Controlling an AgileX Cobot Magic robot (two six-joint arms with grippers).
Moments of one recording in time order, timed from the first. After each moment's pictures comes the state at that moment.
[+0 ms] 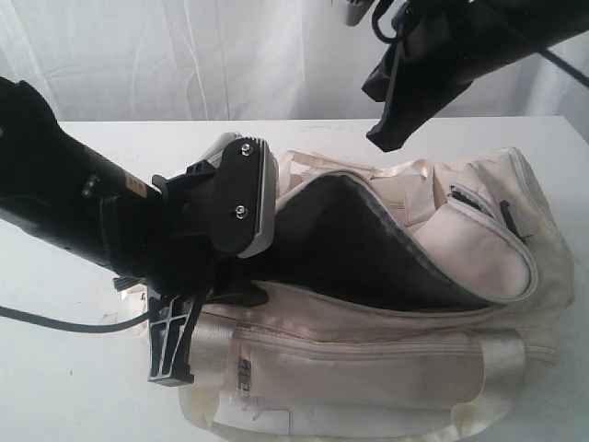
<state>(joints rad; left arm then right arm) -0.62 1.39 -0.96 -0.50 0.64 1.26 0.46 1.41 -1.29 0.11 0.66 -0.73</state>
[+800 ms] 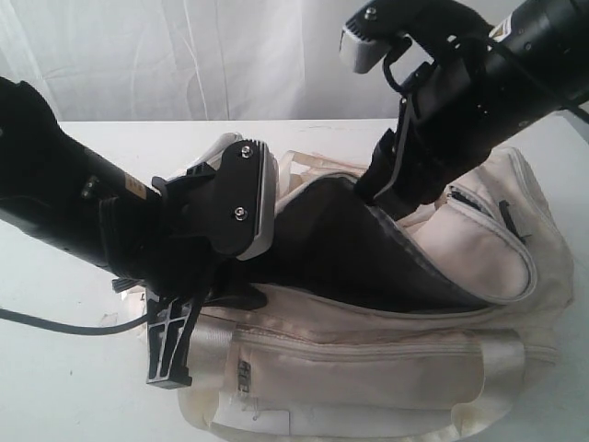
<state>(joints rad) -0.62 1.39 -0.96 -0.50 0.65 1.26 0.46 1.37 -1.22 0.29 0.92 -0.68</state>
